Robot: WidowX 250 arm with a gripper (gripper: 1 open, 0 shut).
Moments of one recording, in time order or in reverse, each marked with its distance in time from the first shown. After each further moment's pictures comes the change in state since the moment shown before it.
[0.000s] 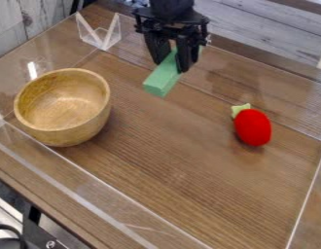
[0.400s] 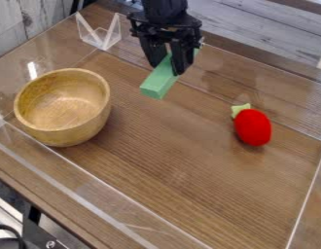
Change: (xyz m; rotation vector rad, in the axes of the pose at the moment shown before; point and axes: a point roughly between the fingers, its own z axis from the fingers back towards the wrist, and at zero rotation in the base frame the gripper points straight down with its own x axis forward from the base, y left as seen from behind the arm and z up) arm -0.002 0.001 -0.006 -0.024 -0.017 -0.004
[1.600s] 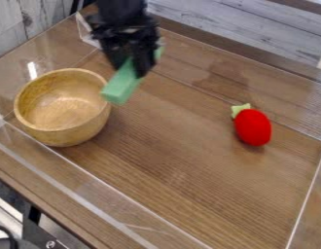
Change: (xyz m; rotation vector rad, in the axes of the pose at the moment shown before) arm -0.047 0.051 0.028 0.039 -0.041 0.102
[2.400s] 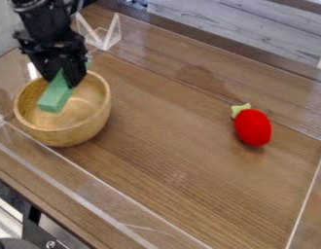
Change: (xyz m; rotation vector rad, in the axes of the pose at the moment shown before) arm -0.026 0.070 -0.016 0.084 0.022 0.120
